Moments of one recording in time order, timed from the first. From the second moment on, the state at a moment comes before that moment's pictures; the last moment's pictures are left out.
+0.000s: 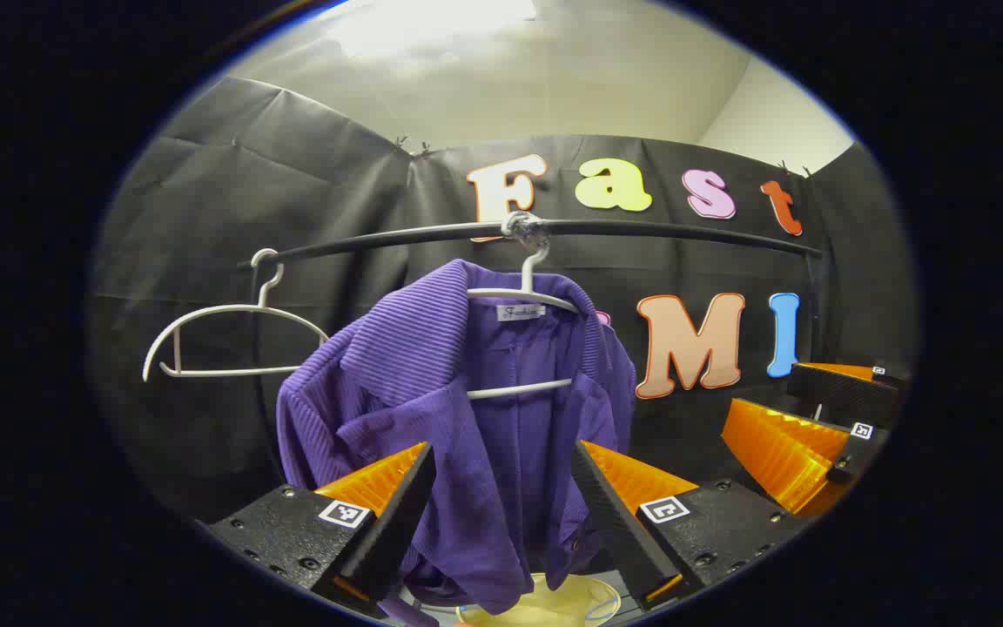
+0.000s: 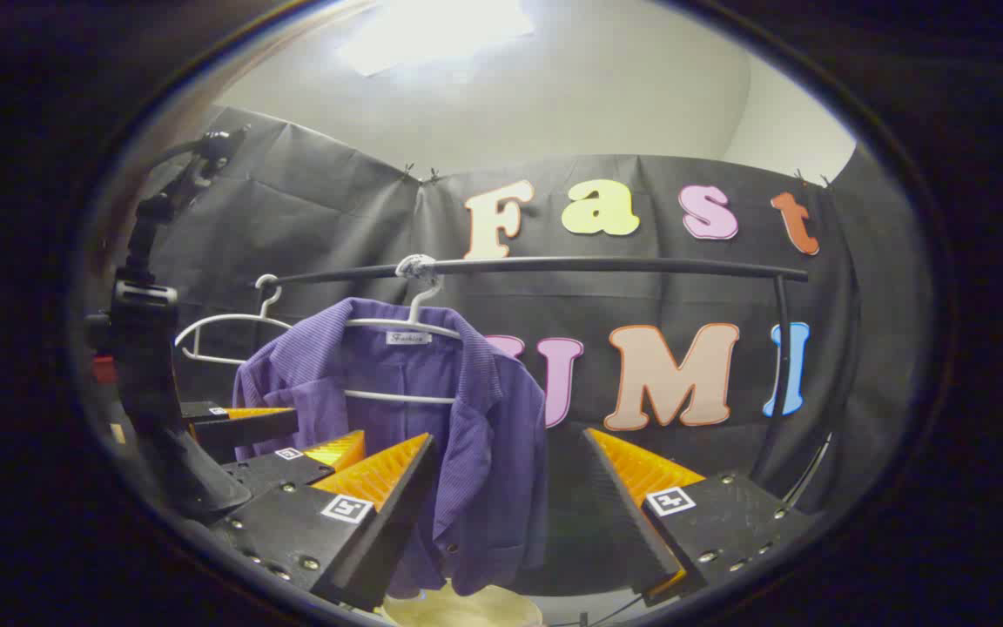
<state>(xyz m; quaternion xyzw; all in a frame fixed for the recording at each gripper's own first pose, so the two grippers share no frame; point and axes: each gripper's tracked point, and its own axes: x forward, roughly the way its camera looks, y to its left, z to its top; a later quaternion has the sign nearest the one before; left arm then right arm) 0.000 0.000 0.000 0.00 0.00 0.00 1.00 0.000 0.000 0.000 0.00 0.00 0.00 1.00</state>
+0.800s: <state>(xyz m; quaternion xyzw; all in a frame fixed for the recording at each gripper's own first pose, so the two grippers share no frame) 0.007 0.018 -0.018 0.00 0.02 0.01 1.00 -0.005 0.006 -0.001 0.01 0.00 -0.02 1.00</state>
